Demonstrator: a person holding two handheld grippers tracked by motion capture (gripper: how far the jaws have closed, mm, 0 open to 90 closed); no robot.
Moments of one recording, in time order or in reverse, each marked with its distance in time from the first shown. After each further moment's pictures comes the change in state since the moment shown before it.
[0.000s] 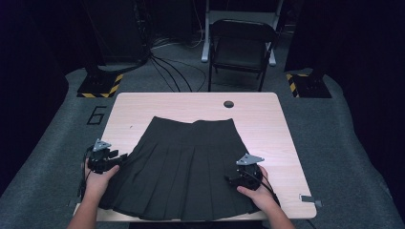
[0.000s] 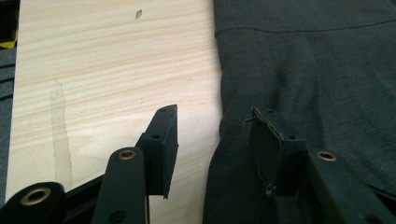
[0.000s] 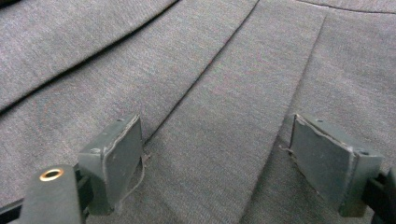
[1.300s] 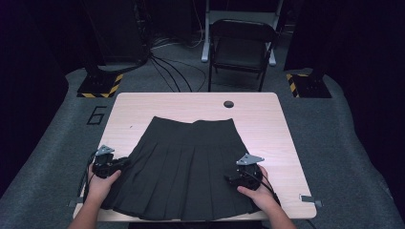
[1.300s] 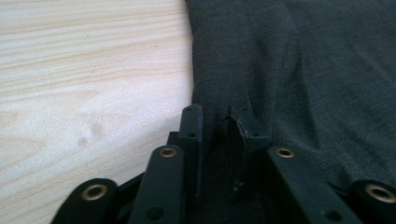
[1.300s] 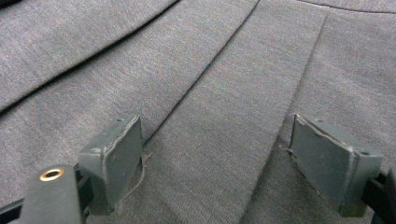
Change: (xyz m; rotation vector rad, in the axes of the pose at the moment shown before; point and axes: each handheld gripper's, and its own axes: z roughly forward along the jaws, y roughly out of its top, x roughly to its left) left arm 0.000 -0.019 0.016 0.027 -0.131 -0.016; right arm 0.000 0.000 0.000 0.000 0.005 0.001
